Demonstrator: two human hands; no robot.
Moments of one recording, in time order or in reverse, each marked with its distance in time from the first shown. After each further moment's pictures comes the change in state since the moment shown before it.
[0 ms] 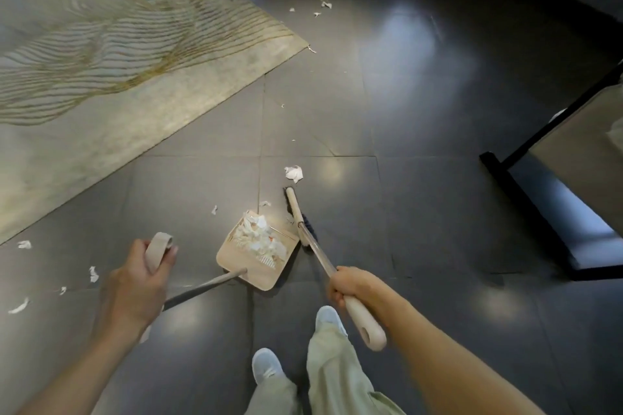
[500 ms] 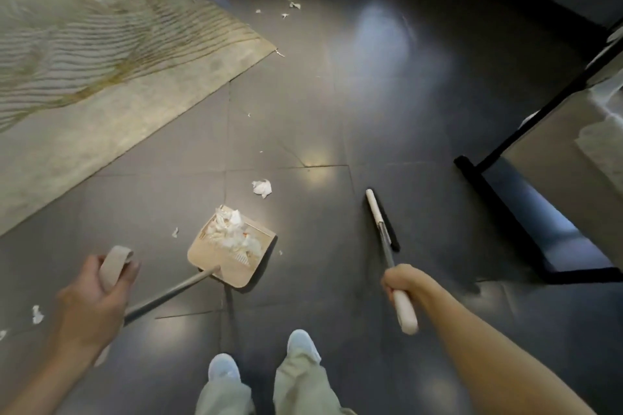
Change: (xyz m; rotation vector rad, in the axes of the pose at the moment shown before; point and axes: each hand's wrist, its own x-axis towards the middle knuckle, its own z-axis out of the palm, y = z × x) left_hand 0.075 0.018 0.064 -0.134 -0.055 -0.034; right_hand 0.066 0.079 -0.184 0.052 0.208 0.210
